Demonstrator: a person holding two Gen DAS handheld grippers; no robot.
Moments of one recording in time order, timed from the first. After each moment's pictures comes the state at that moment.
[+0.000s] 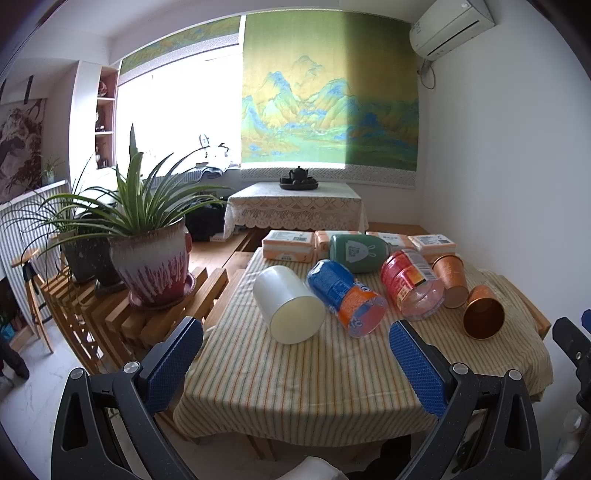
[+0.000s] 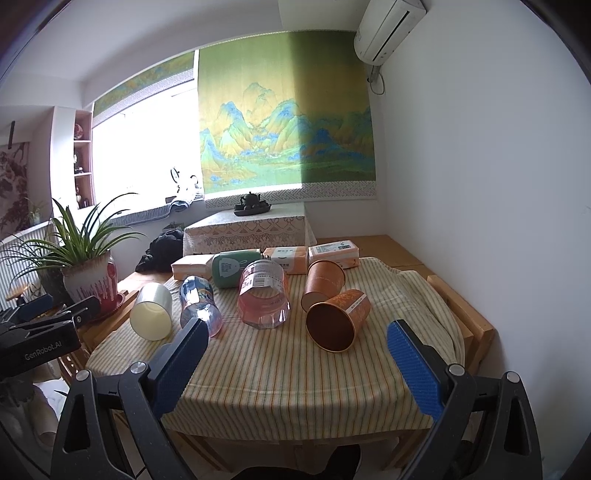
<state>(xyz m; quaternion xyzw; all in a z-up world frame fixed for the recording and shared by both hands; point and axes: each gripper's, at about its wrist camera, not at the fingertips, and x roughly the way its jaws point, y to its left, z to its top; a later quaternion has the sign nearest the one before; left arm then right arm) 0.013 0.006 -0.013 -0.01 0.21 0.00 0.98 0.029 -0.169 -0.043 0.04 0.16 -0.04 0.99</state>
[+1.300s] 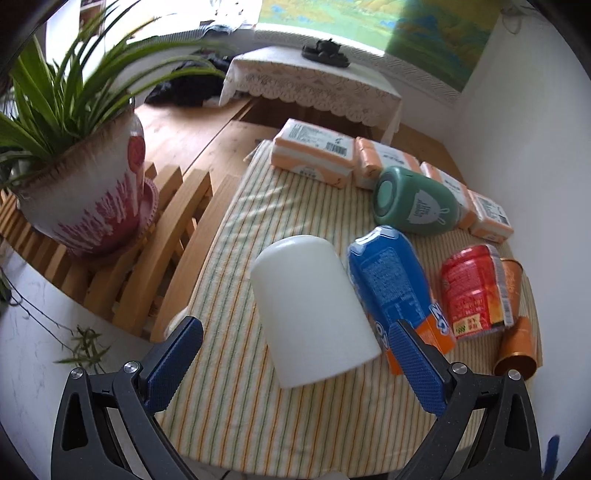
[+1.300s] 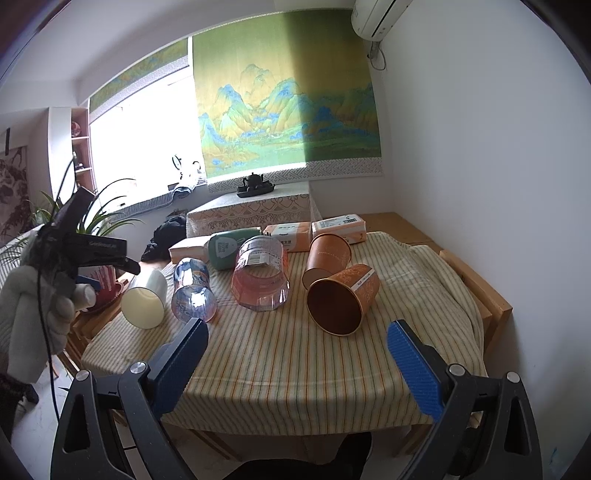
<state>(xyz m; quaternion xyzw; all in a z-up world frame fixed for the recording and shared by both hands) 0.235 0.062 -0.047 -0.13 0.49 -0.01 0.86 0.057 -0.180 -0.065 0.07 0.20 -0.02 0.98</state>
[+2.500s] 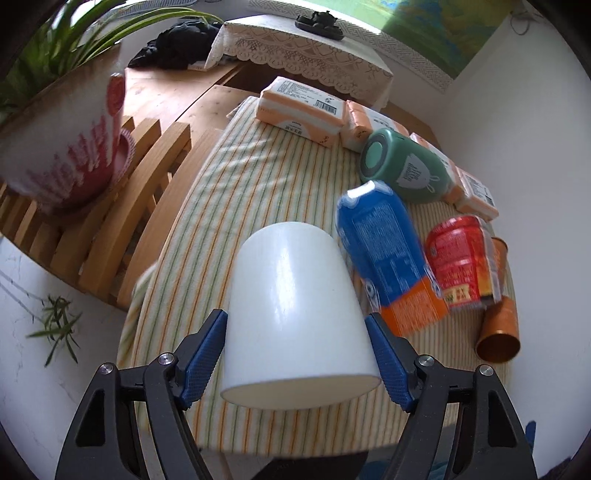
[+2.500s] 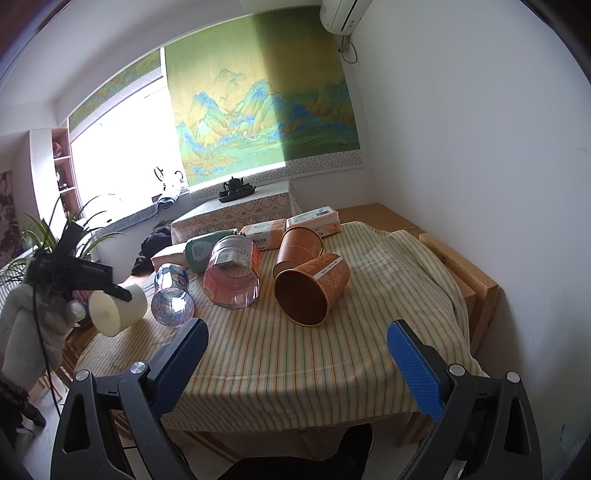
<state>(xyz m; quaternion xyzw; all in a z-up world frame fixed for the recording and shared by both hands) 0.208 0.066 -0.070 -0.17 0.52 -0.07 0.84 0.046 -0.213 -0.075 0.11 0.20 -0.04 0.97</state>
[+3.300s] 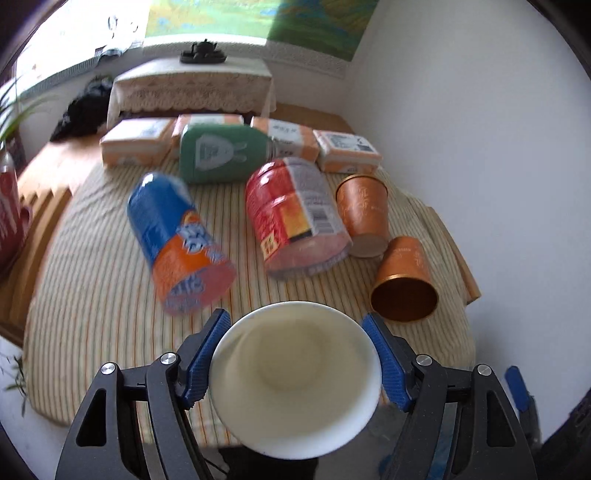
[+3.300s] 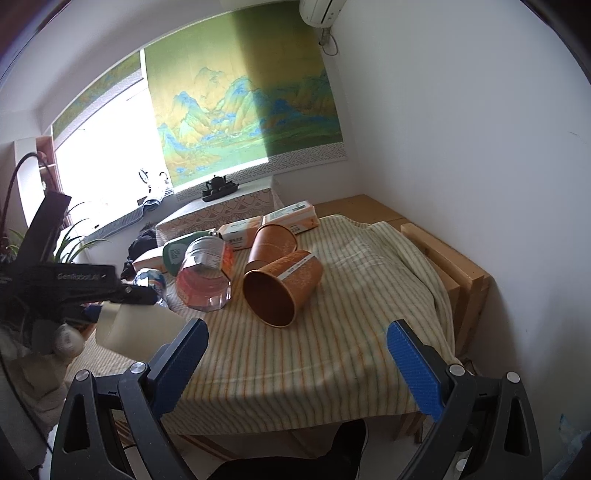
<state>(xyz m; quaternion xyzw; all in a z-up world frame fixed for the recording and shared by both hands) 0.157 -0.092 -0.046 -0.06 0.45 -0.19 0.87 0.053 -0.244 -0.082 0.13 0.21 -0.07 0.97</state>
